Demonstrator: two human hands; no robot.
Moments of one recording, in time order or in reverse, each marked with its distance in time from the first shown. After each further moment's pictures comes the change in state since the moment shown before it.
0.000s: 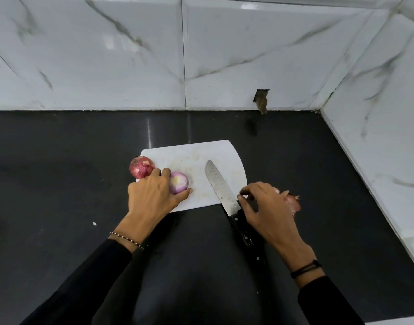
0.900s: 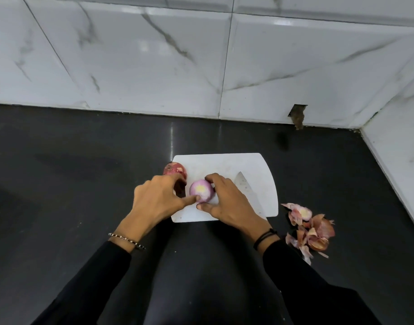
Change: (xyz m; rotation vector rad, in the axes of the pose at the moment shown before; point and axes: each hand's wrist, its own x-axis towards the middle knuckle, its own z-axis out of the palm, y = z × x) left_hand 0.008 -0.054 -0.025 -0.263 -0.128 -0.113; right_hand 0.079 -0.096 0.068 0.241 -0.373 -0.133
